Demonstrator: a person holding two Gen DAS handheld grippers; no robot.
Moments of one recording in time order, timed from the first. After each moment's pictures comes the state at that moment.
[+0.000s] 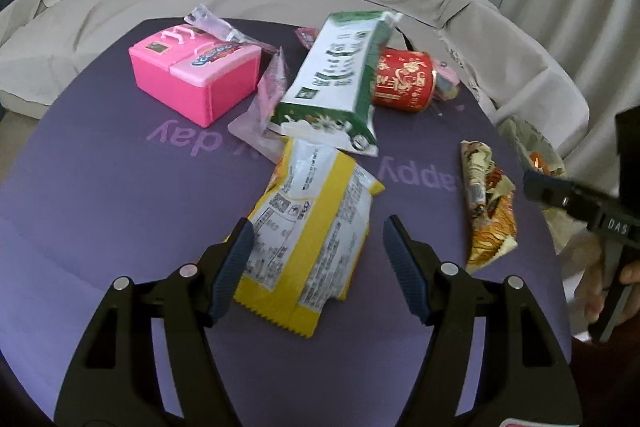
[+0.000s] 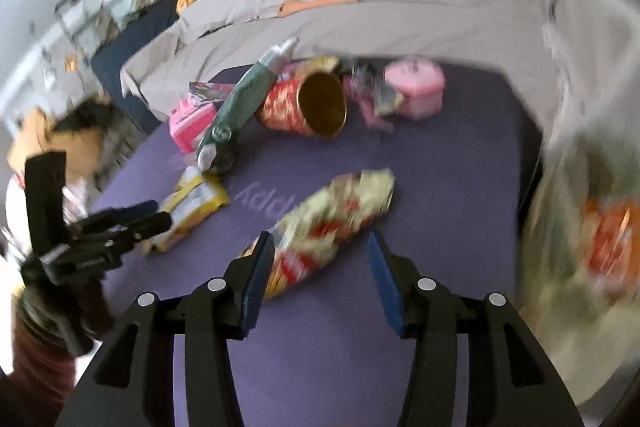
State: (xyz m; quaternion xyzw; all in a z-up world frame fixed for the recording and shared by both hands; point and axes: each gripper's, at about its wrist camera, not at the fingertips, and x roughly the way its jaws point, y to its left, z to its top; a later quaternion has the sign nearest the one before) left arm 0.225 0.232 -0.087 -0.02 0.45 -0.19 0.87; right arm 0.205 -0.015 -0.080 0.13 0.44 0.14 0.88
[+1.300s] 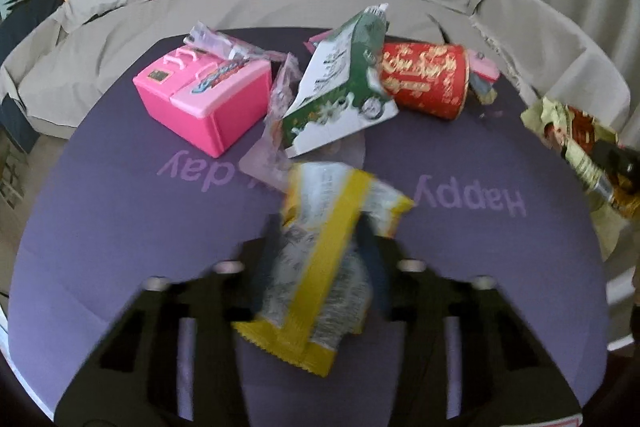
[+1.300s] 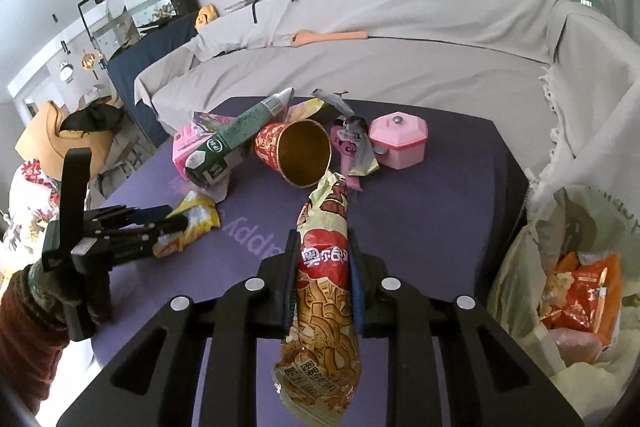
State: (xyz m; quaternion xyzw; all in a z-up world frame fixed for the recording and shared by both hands) left arm 0.250 0.207 -0.092 0.04 0.45 -0.13 0.88; right arm 0.208 -0.042 -0.057 0.08 0.38 0.16 0.91
